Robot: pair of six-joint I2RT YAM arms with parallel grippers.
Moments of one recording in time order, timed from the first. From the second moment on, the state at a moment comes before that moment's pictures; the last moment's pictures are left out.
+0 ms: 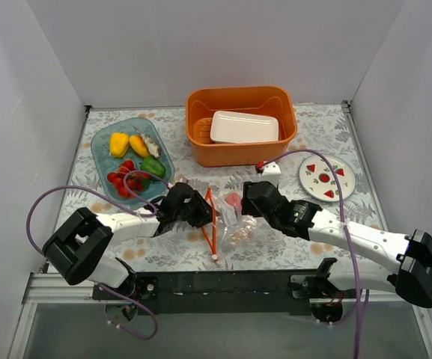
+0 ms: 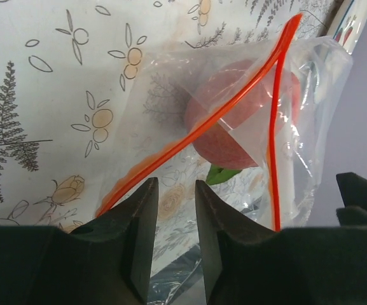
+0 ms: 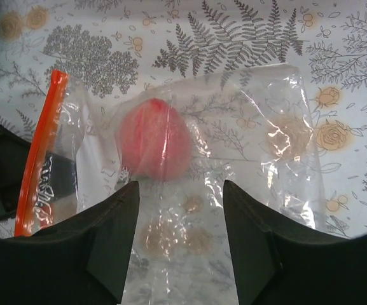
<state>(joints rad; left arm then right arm) -0.73 1.41 0.53 0.18 0.15 -1.30 1.01 1.13 0.79 -0.40 0.51 0.66</state>
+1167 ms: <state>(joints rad) -0.79 1.40 0.39 0.49 0.20 -1.09 0.89 1.51 0.72 0.00 0.33 0.86</state>
